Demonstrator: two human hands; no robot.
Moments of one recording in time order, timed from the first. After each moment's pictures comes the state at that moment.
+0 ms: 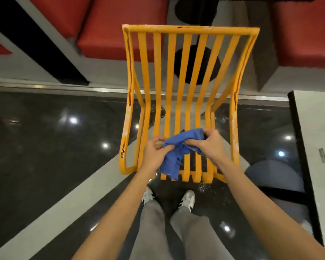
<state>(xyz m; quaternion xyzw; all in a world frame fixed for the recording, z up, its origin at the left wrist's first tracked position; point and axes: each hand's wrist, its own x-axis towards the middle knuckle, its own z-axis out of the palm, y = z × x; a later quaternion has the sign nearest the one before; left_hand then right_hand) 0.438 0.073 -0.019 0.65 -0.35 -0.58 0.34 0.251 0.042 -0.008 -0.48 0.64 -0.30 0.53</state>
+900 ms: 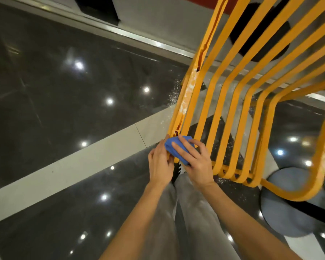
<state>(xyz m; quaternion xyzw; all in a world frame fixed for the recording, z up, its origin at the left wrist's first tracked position) 0.608 0.146 -0.206 0.76 -0.47 -0.37 0.26 0.470 0.111 -0.196 -0.86 0.44 -0.21 0.17</state>
